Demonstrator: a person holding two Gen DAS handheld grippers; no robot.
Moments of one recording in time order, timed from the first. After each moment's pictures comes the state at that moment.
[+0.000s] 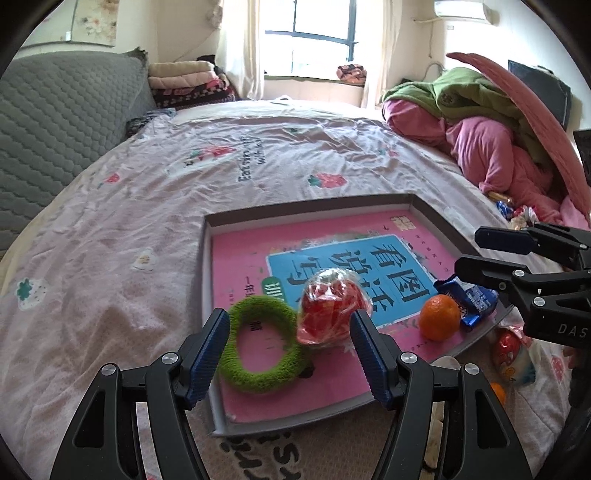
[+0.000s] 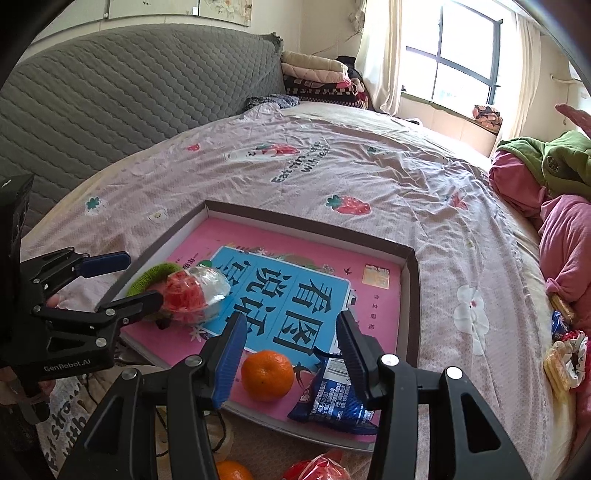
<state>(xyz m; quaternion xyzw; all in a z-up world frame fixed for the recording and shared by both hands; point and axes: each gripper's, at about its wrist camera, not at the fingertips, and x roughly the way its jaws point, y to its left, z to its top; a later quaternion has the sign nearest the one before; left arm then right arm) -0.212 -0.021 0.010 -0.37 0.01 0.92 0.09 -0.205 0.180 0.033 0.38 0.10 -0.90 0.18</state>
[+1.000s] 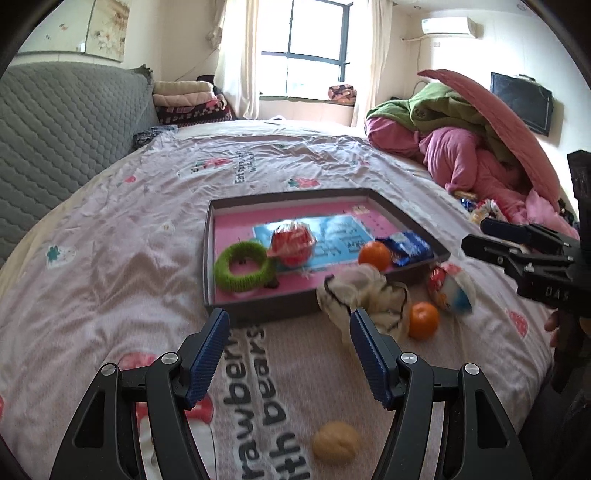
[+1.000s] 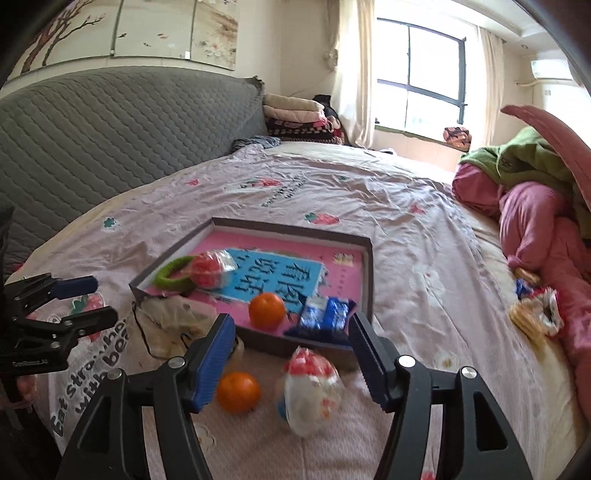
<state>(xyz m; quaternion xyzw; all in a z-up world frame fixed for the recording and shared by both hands) -0.079 -0.020 0.021 -0.33 0.01 0.94 0.10 -0.094 0.226 0.044 0.30 0.06 -0.94 0.15</state>
